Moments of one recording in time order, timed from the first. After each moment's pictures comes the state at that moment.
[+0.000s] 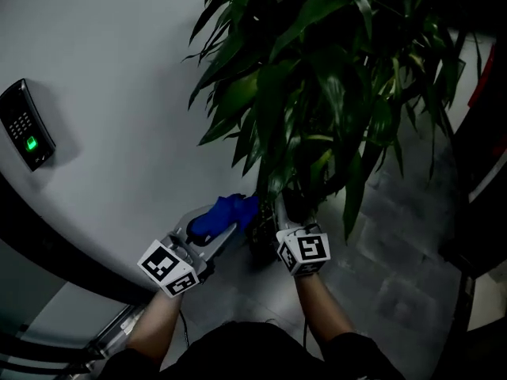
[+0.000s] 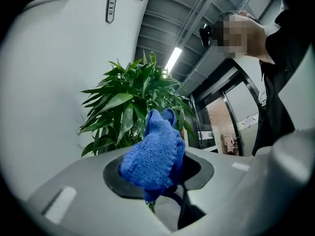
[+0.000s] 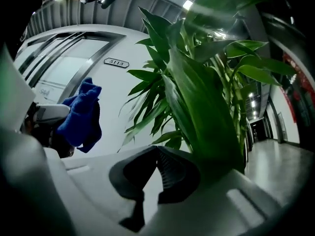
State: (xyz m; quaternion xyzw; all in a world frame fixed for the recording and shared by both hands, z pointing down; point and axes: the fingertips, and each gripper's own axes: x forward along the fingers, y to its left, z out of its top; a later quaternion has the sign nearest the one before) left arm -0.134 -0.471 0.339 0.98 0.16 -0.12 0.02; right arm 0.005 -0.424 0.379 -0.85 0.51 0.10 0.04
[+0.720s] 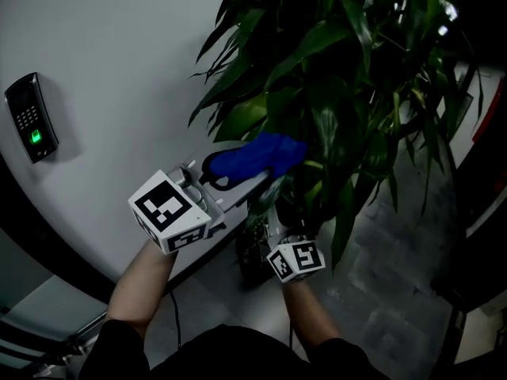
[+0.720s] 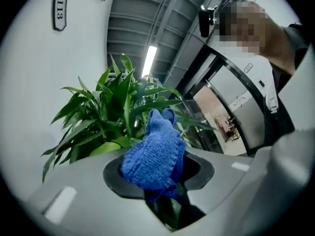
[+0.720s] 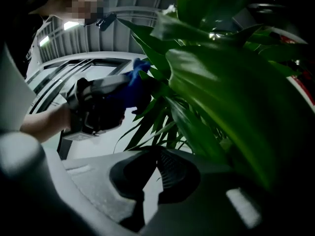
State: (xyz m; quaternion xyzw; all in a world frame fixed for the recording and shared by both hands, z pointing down) left arm -0.063 -0.443 0.172 0.96 0.18 -0.16 -0.14; right arm 0.005 -0.442 0.301 -0.78 0.58 0.19 0.12
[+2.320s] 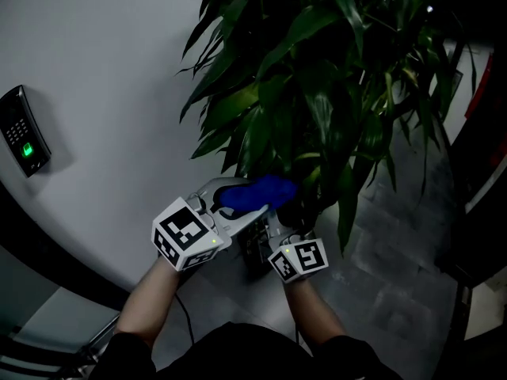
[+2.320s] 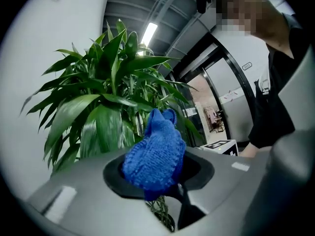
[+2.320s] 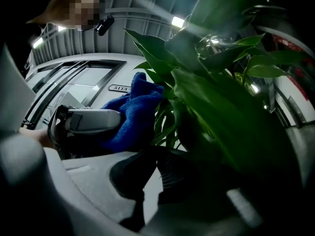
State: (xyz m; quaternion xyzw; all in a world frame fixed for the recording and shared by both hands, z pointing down) left arm -0.053 -0.420 0.276 0.96 0.25 -0.03 -0.13; right arm -0.009 -0.429 0.310 -0.80 0.56 0.17 0.14
